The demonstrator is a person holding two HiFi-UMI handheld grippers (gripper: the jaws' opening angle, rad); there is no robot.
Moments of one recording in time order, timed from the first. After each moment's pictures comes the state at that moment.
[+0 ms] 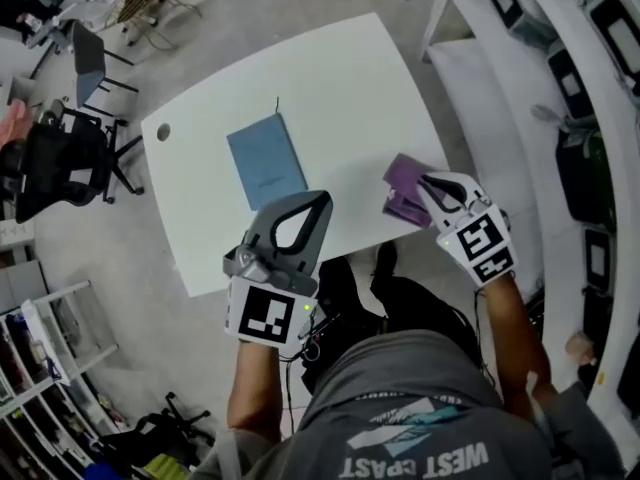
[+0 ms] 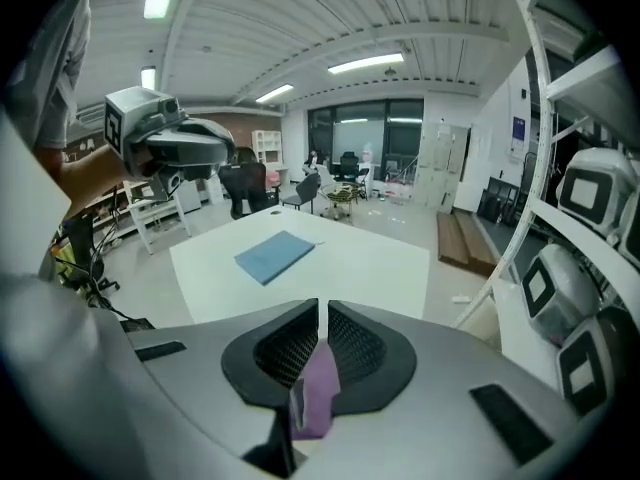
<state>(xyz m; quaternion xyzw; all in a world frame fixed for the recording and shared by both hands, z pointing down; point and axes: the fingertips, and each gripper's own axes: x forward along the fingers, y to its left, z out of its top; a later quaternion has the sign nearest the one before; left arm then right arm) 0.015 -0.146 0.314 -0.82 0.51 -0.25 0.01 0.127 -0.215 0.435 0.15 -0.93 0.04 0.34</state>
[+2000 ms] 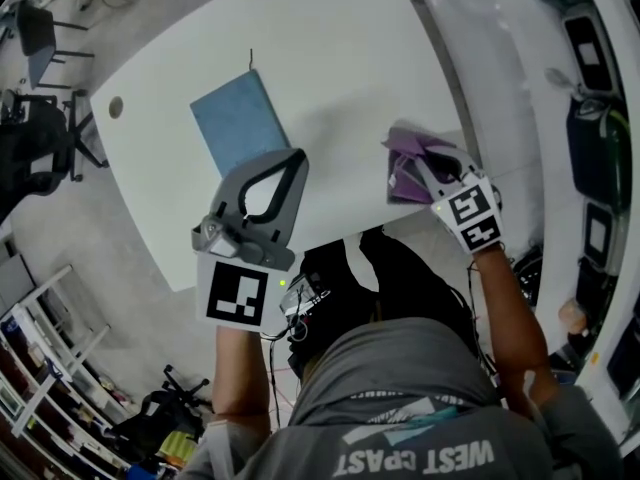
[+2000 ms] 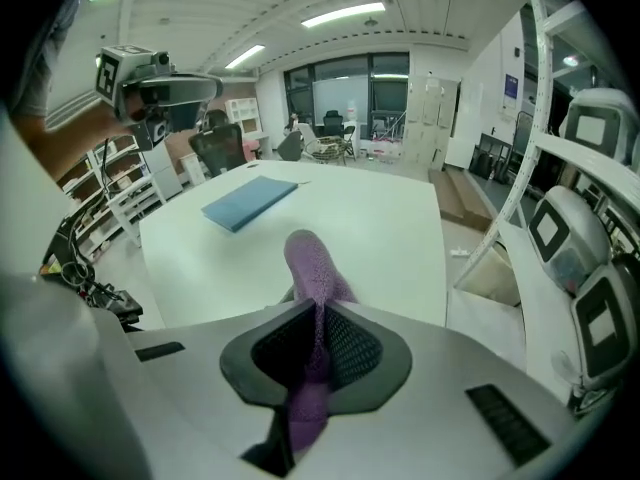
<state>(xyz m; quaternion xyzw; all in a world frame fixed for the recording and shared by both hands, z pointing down) -0.034 -0.174 0.392 -0.83 0.49 -0.26 -0.05 0.137 -0.218 0.573 0.17 -0.88 0.11 0.43</state>
